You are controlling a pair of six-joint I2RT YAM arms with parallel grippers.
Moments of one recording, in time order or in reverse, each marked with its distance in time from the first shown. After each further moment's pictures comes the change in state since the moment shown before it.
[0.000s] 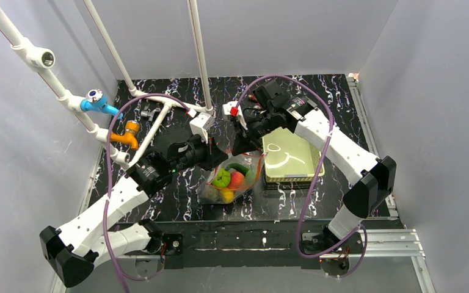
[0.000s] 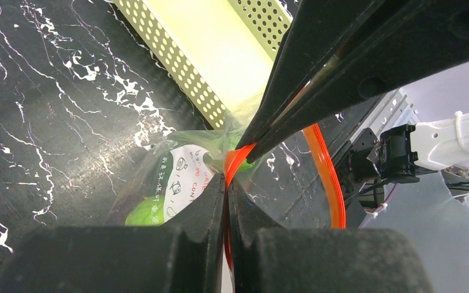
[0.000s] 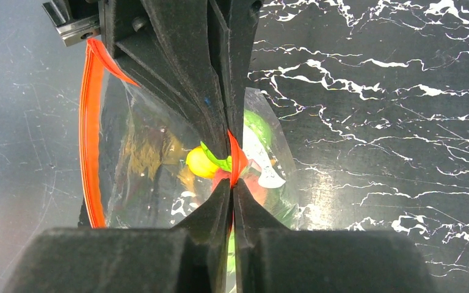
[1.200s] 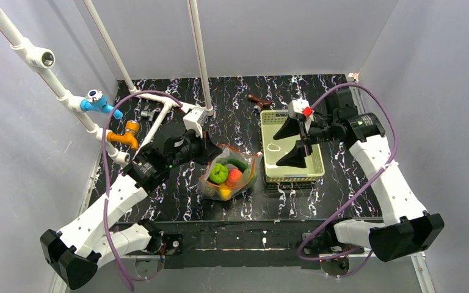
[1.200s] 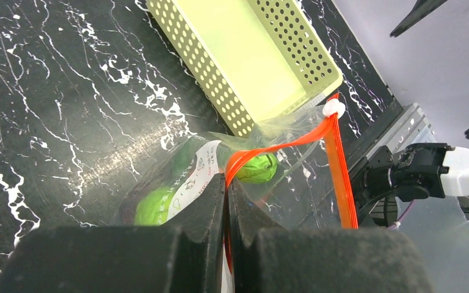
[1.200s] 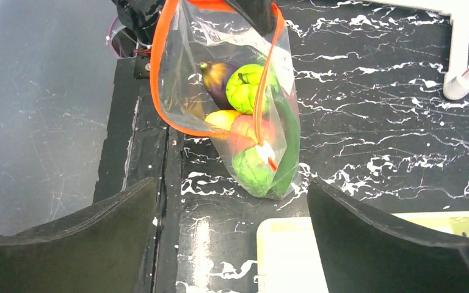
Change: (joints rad) left arm 0.071 0.004 0.015 -0.020 -0.002 0.008; right arm -0.402 -0.406 -0.297 -0.089 -0.275 -0.168
